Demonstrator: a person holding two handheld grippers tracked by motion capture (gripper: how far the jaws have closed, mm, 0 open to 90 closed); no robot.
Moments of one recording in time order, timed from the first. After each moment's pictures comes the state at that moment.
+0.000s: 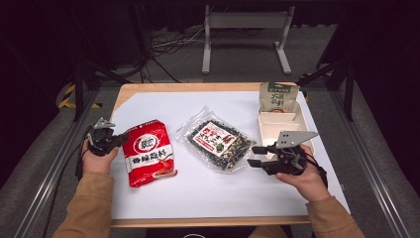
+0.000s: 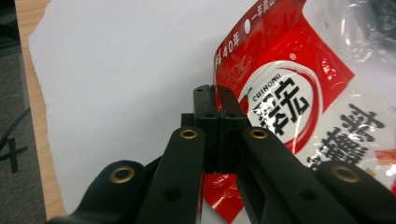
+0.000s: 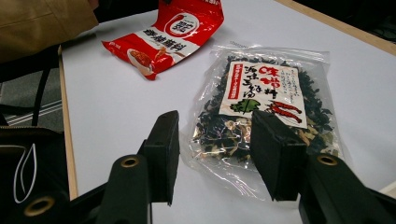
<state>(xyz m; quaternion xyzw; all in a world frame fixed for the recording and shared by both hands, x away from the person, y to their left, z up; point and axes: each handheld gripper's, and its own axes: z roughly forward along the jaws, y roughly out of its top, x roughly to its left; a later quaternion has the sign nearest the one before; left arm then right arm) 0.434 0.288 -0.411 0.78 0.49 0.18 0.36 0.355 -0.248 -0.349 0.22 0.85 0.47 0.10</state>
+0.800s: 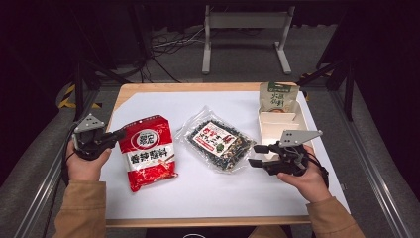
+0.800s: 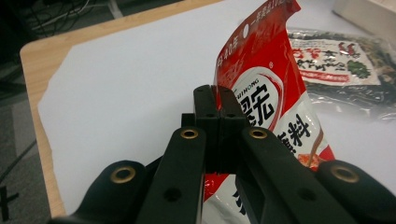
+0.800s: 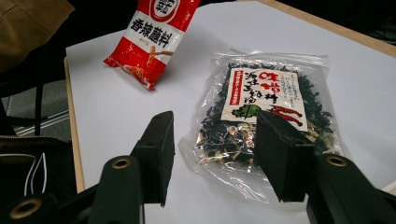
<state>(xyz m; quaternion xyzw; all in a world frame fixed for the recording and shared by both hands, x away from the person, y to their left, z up) 0.378 0.274 -0.339 0.77 0.42 0.20 0.43 0.354 -0.252 -0.346 0.23 0.84 0.49 0.10</state>
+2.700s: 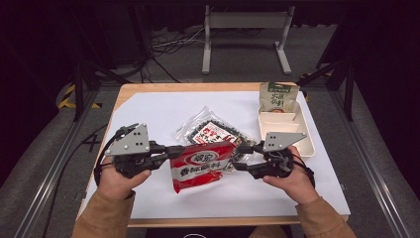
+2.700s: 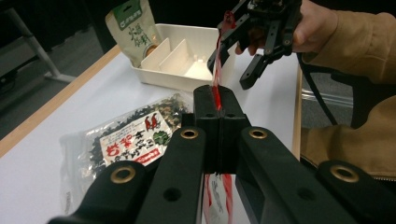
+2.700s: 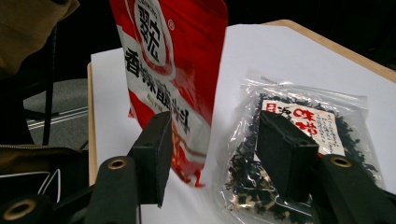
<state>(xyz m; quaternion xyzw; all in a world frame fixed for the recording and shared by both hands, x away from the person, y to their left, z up) 0.318 0.151 -0.275 0.84 0.11 0.12 0.52 0.347 -0.209 -0.339 0.17 0.84 0.51 0.10</state>
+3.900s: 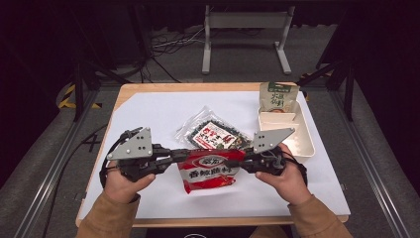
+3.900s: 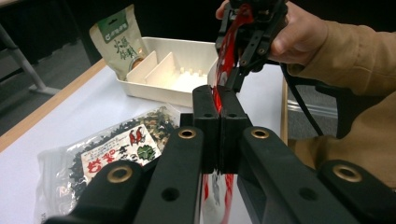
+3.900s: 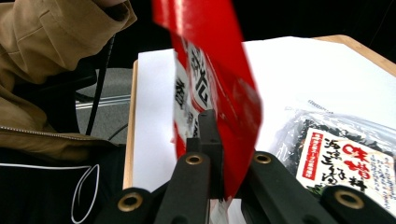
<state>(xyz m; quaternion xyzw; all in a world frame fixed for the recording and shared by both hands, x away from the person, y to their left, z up) 0.315 0.147 -0.282 0.82 0.10 0.11 0.55 0.349 -0.187 -0.324 0.08 0.85 0.51 0.05</state>
